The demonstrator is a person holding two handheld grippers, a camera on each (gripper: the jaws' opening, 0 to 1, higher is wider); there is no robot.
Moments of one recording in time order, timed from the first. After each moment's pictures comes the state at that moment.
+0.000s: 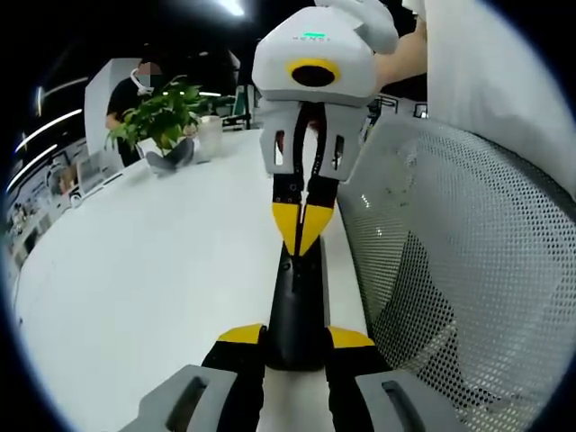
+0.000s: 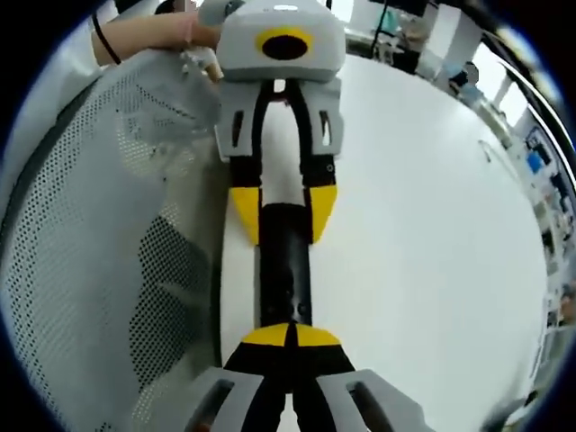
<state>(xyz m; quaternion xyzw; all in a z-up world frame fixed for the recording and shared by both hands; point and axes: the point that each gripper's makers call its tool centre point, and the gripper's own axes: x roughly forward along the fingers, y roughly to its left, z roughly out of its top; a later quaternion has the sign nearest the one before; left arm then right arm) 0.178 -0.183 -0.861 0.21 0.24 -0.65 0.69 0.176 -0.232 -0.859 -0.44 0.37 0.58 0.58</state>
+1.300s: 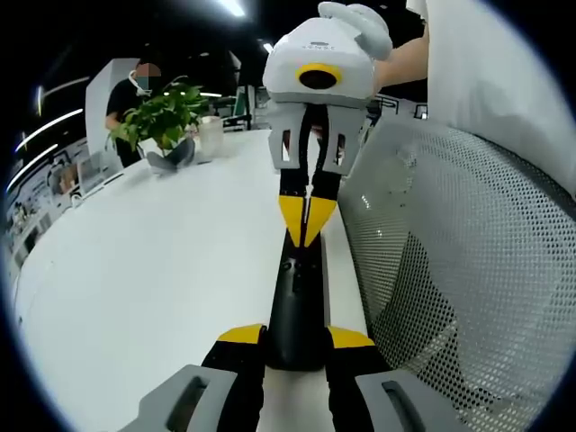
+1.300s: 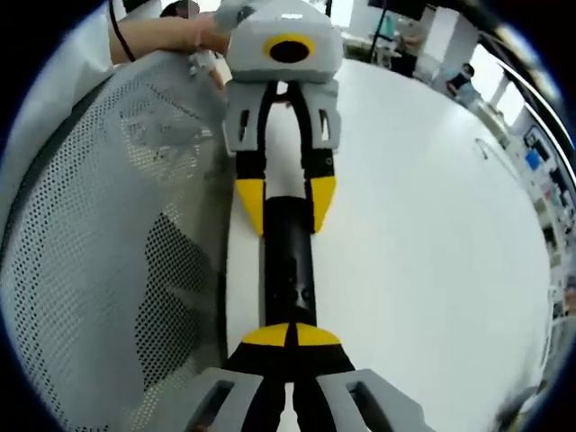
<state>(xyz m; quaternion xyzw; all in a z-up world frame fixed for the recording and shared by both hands) 0.178 -0.183 -0.861 0.21 0.24 -0.65 0.69 0.175 -0.245 -0.856 -0.37 0.40 0.59 0.60</state>
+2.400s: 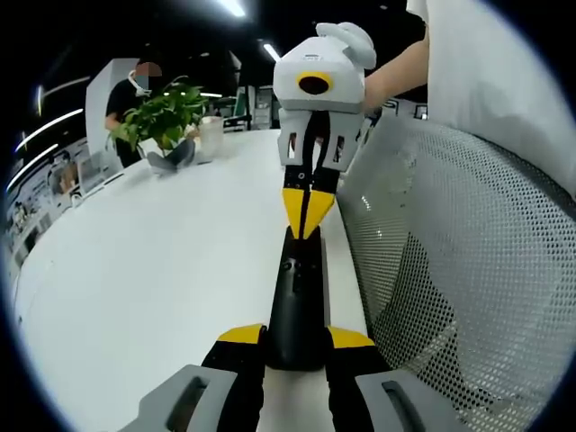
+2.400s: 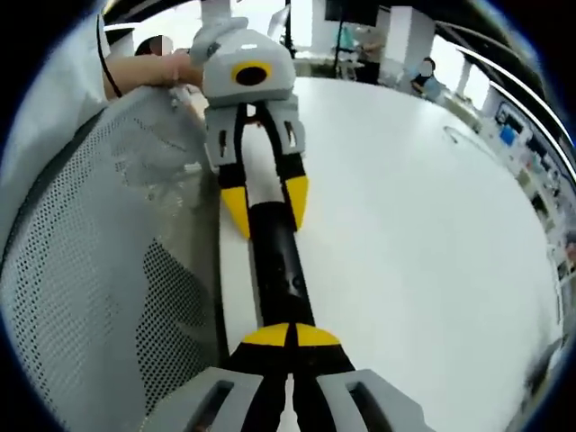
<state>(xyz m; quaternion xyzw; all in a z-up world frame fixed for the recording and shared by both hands) 0.178 -0.183 -0.860 0.21 0.24 -0.65 0.69 0.176 -0.255 -0.854 -0.31 0.36 0.57 0.67</state>
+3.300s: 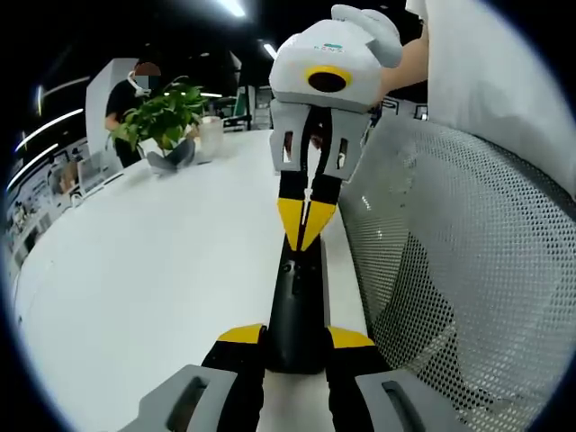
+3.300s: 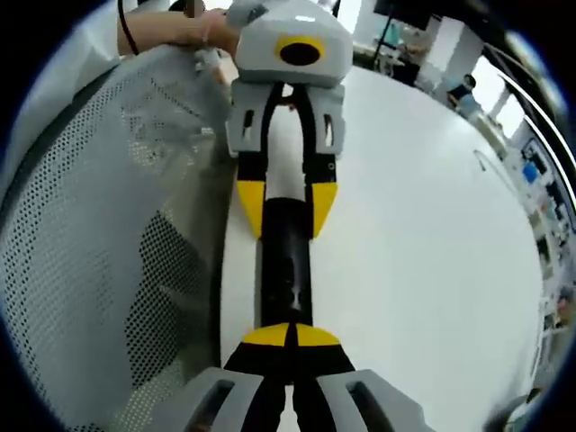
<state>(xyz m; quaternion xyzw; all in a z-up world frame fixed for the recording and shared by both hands) 0.178 -0.183 -0.861 0.21 0.24 -0.65 0.69 0.178 -0.239 -0.857 -0.39 0.37 0.58 0.62</state>
